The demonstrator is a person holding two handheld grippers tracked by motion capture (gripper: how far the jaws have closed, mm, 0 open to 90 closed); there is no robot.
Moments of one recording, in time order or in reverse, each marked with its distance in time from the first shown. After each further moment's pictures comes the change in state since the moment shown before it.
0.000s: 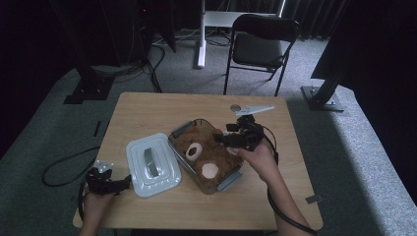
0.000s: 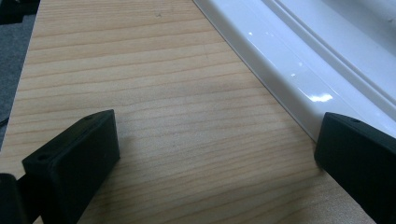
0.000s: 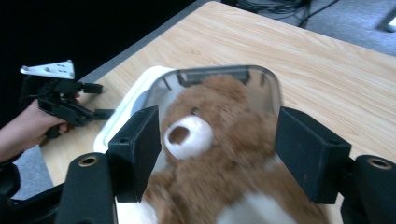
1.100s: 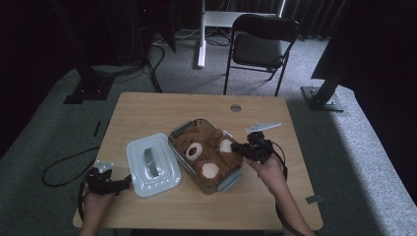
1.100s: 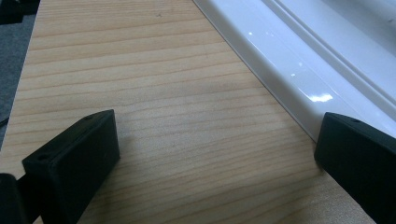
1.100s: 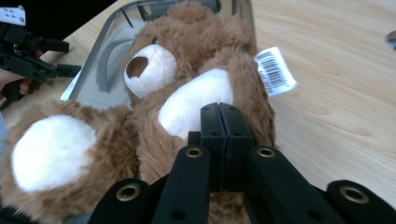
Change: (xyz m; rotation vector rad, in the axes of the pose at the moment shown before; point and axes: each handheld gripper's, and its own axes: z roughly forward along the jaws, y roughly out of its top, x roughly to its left) left arm 0.000 0.000 0.000 0.000 0.000 -0.001; right arm -0.027 -0.056 0.005 0.088 -0.045 0.017
